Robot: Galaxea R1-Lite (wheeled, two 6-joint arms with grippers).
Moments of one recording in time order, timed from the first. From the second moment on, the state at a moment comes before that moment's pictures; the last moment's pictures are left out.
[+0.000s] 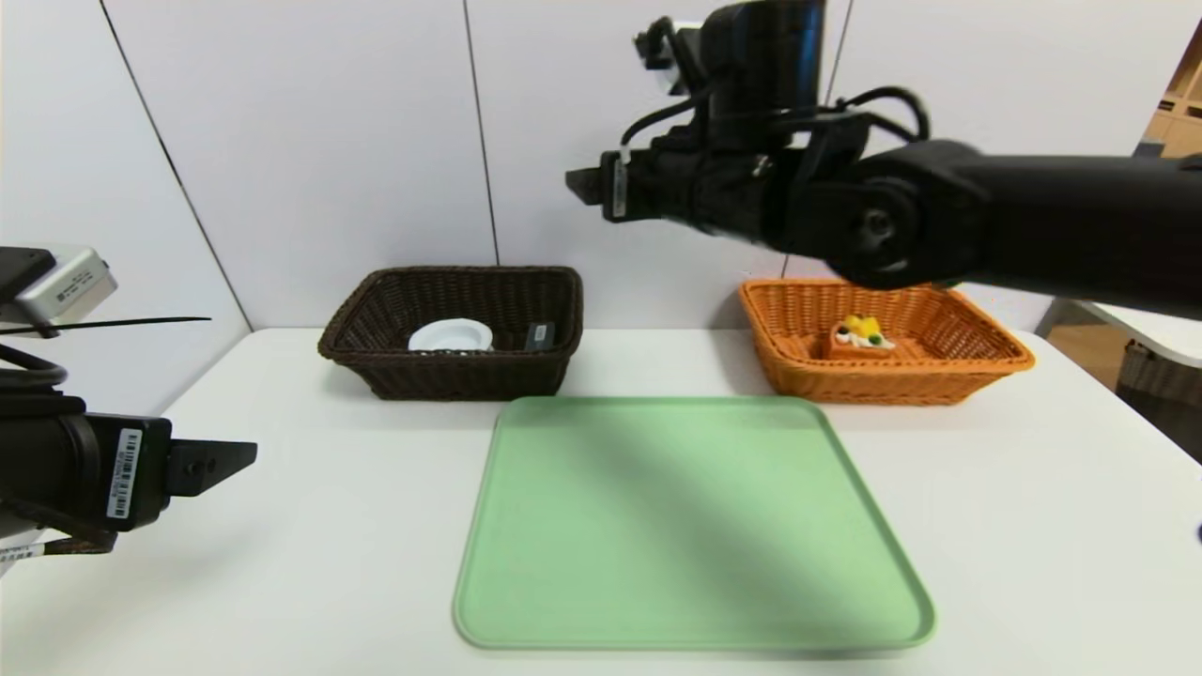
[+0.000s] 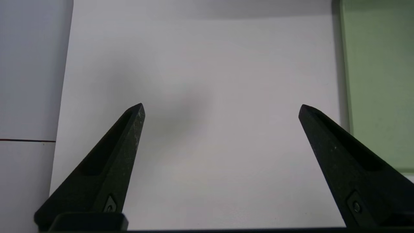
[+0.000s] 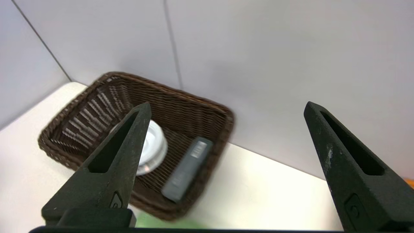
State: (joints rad) left arm -0.37 1.15 -0.98 0.48 0.37 -0.19; right arm 0.66 2.07 -1.94 -0.04 -0.21 0.04
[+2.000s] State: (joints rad) left arm -0.10 0.62 -0.77 0.48 0.40 -0.15; right arm 0.04 0.43 -0.75 0.51 -0.14 0.01
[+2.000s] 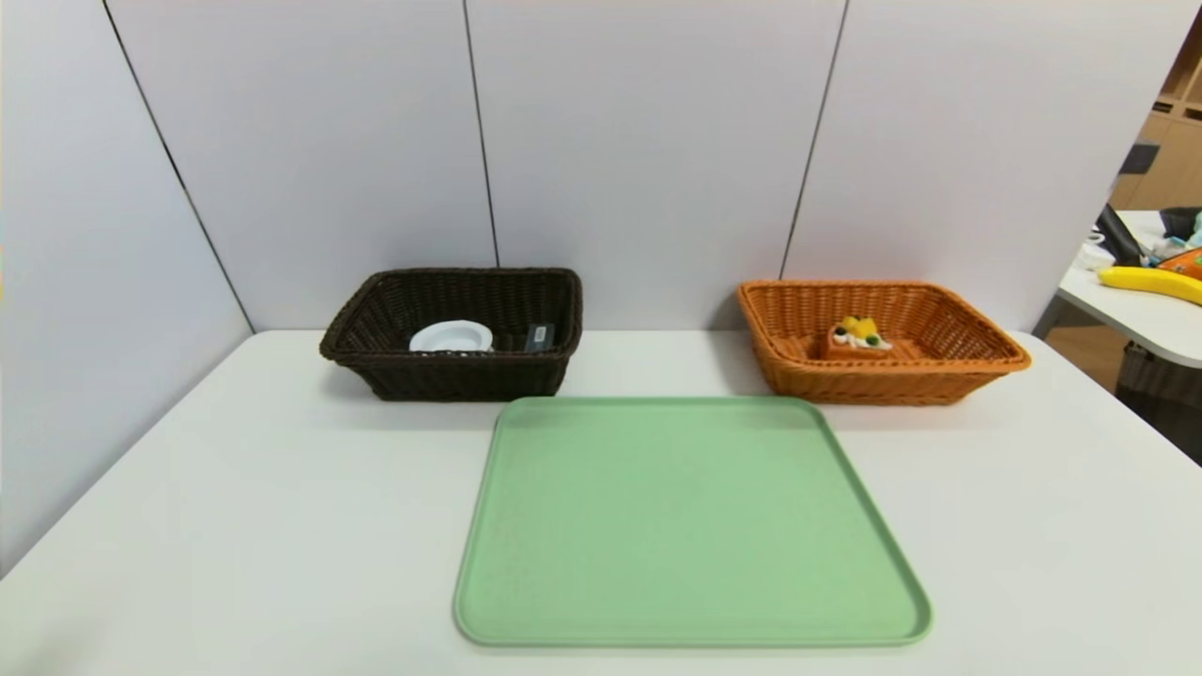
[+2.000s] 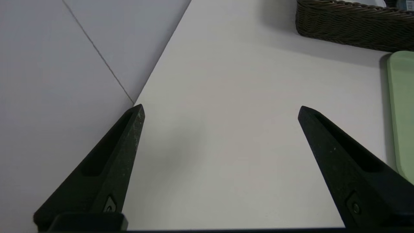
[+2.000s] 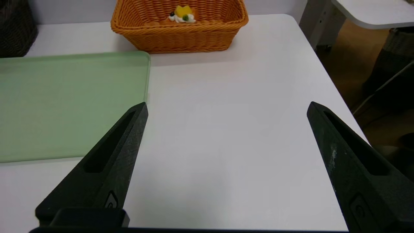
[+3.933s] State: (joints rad) left arm -0.01 0.00 -0.01 -0.25 0.10 0.21; right arm 0.00 0.00 -0.01 -0.36 0.02 -0.17
